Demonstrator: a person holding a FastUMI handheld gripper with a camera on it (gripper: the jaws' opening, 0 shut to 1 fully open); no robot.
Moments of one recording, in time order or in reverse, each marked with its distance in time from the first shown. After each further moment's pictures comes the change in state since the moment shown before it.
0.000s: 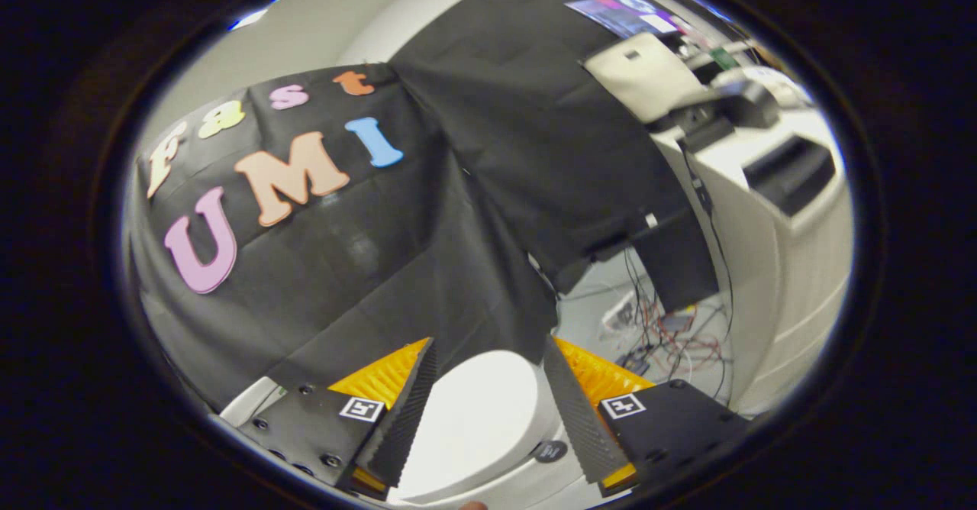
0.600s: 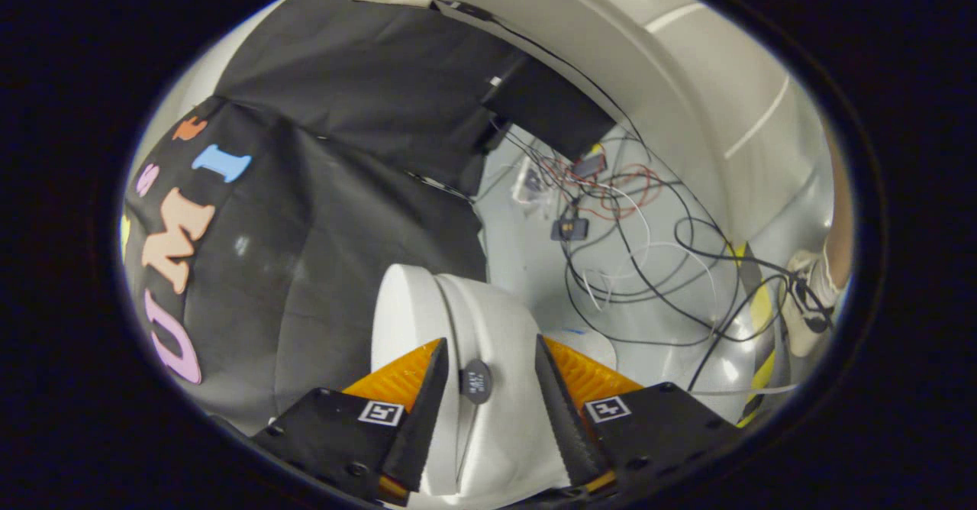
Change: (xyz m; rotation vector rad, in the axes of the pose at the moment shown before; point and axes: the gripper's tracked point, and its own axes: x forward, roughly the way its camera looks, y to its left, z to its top) arm 0.009 -0.108 -0.151 0.456 0.293 -0.279
